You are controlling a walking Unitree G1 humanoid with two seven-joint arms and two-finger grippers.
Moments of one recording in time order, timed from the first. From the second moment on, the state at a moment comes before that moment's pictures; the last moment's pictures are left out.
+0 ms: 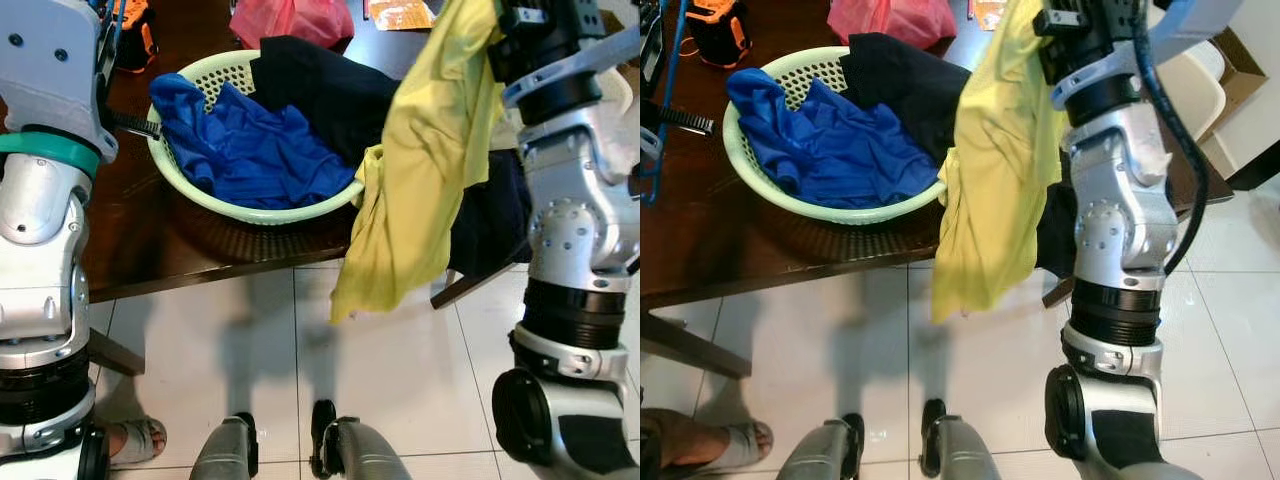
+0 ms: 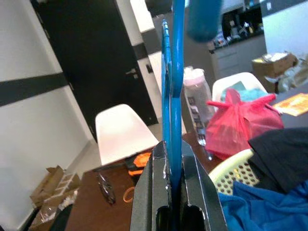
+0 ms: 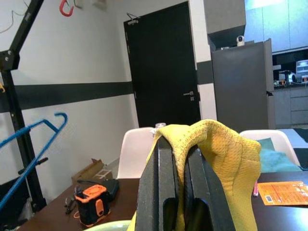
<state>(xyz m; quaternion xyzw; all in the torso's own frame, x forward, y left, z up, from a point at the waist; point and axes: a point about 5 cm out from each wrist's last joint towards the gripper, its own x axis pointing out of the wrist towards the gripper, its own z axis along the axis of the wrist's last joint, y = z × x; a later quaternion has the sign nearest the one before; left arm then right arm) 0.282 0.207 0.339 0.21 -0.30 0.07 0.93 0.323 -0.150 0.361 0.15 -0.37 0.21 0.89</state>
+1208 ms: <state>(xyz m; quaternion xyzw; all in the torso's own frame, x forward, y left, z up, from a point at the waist) 0.285 0.203 0.350 0.21 -0.34 0.08 0.92 0.323 -0.128 0.337 0.11 -0.38 0.22 0.89</state>
